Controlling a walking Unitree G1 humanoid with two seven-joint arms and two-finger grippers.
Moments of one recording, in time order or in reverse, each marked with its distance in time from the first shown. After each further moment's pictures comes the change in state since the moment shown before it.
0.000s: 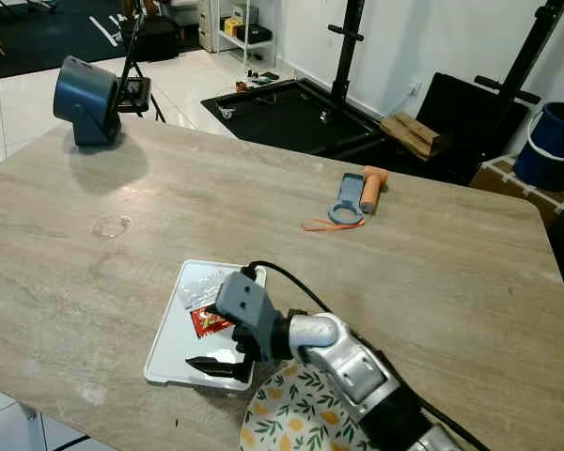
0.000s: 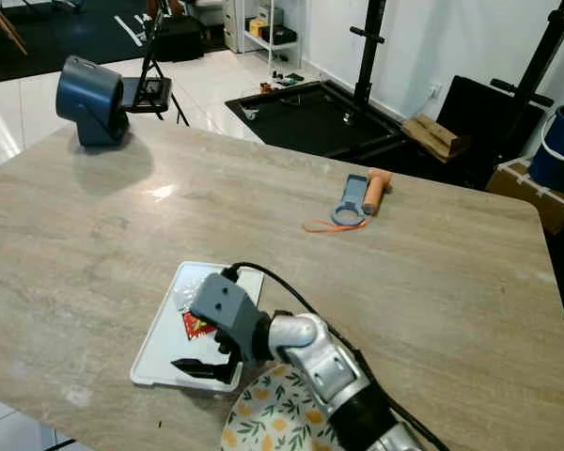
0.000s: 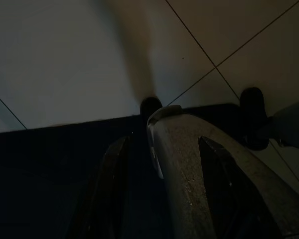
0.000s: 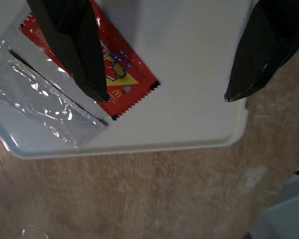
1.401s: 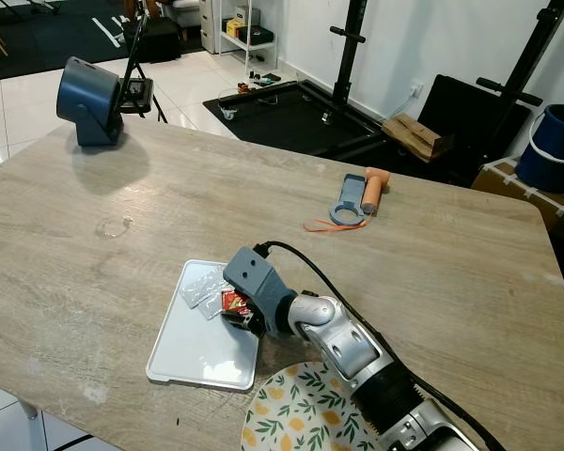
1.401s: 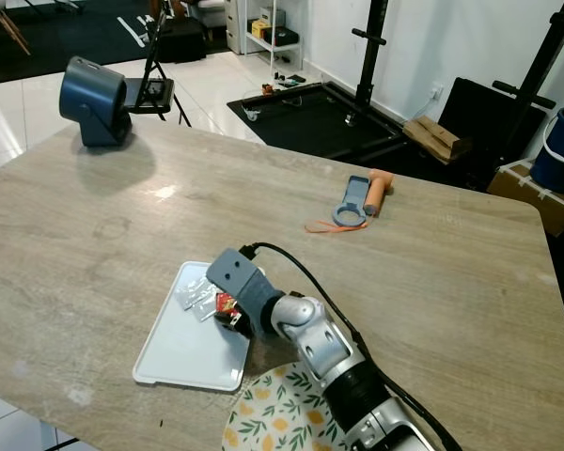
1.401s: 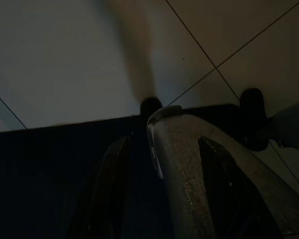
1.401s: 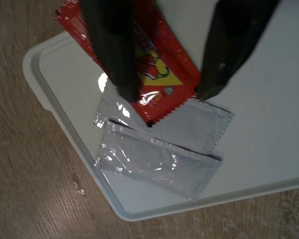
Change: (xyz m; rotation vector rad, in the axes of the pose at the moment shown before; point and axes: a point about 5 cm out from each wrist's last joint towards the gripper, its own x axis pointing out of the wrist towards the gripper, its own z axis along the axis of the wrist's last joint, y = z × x) left arm 0.000 0.000 0.000 0.000 0.001 0.002; right arm -0.011 -0.037 -0.008 0.039 0.214 -0.310
